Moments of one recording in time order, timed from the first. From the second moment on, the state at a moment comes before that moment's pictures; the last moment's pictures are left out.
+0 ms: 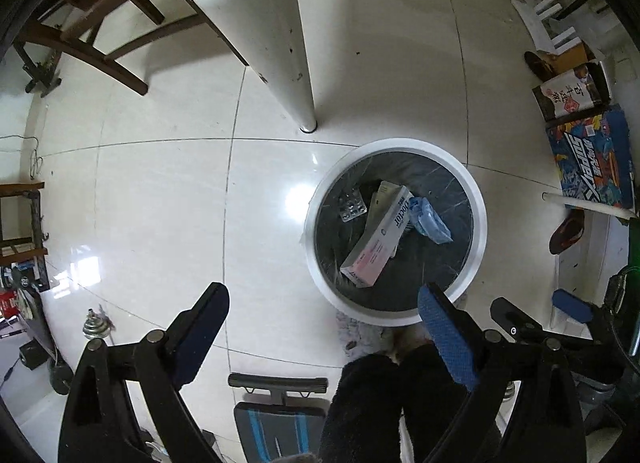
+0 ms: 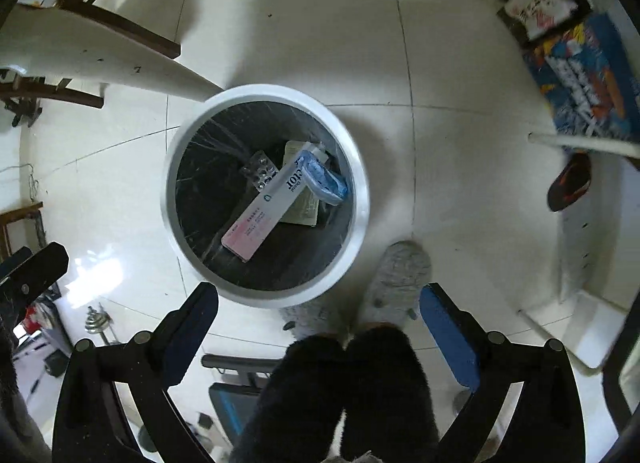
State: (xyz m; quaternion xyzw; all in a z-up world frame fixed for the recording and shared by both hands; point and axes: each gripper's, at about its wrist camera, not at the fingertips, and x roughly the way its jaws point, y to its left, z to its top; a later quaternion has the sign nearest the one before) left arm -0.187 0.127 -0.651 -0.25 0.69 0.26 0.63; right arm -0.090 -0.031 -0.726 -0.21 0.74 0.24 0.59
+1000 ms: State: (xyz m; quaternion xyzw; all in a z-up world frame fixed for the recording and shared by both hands) left arm -0.199 0.113 -0.341 -0.24 0.62 0.28 0.69; right arm -0.081 -0.049 -0.337 -0.13 0.70 0.29 0.64
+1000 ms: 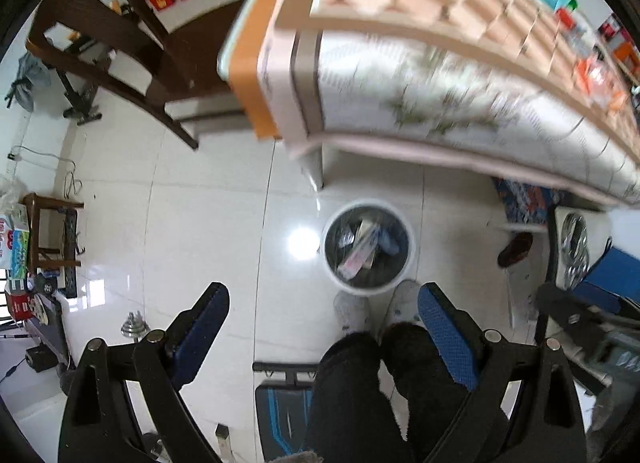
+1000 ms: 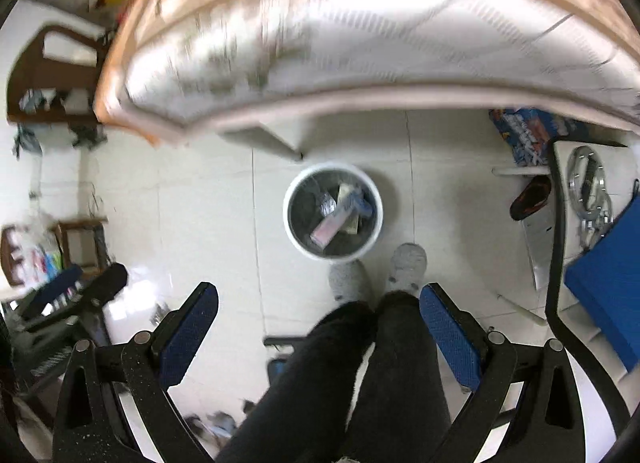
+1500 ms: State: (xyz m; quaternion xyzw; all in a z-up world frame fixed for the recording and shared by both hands) left arm 0.065 0.071 -0.296 -0.20 0.60 0.20 0.75; right arm 0.173 -0.169 -0.267 -0.04 0.64 0.11 0.76
